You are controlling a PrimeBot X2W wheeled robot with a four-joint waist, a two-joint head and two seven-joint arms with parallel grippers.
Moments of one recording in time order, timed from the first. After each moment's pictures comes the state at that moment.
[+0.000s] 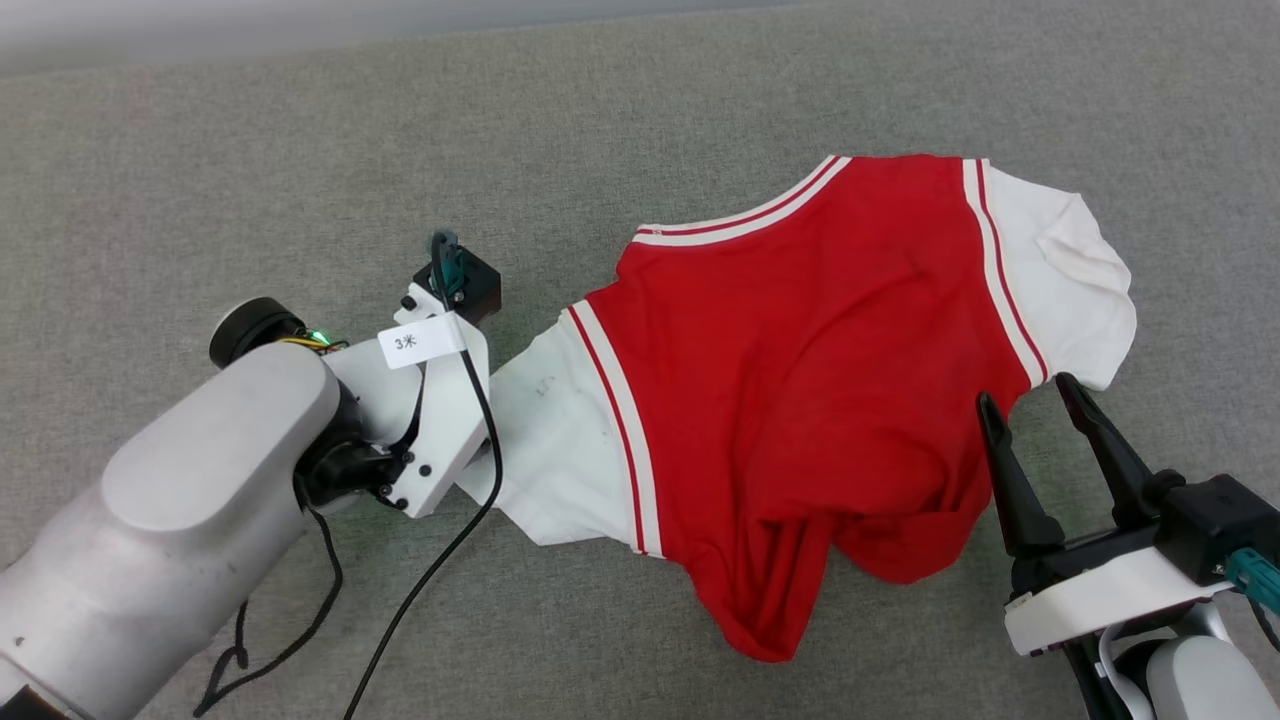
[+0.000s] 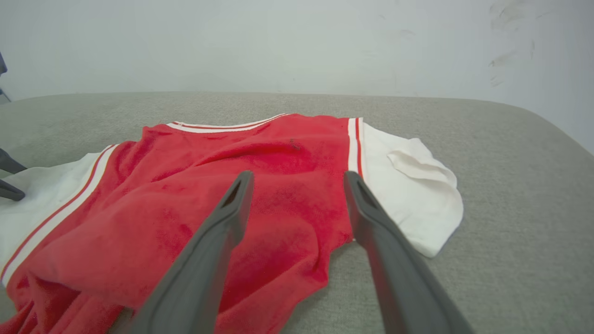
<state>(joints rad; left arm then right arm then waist) -0.92 0.59 -0.98 0.33 -0.87 -0.13 0.89 -0.11 -0.19 0.08 0.07 0.21 0.13 -0.21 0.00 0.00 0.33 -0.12</state>
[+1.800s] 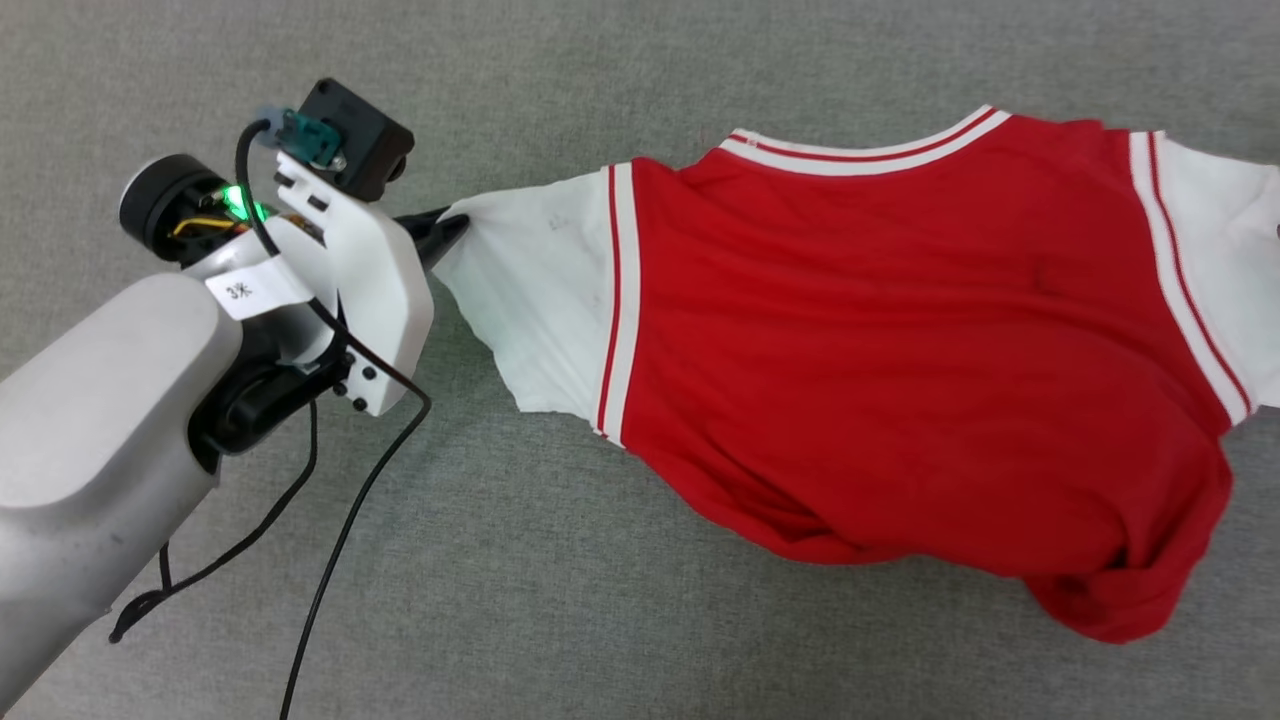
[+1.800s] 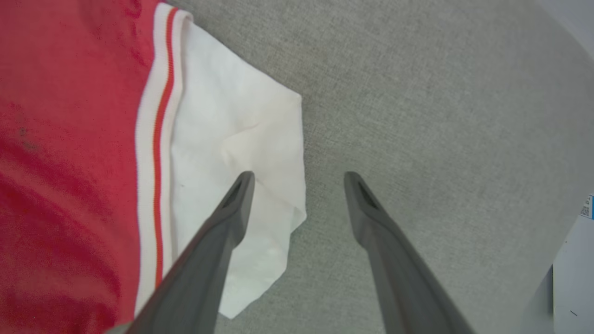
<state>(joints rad) -0.99 0.74 -0.95 0.13 -0.91 -0.02 0.43 -0.89 -0.82 0.43 0.29 0.67 0.13 1.01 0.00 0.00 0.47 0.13</state>
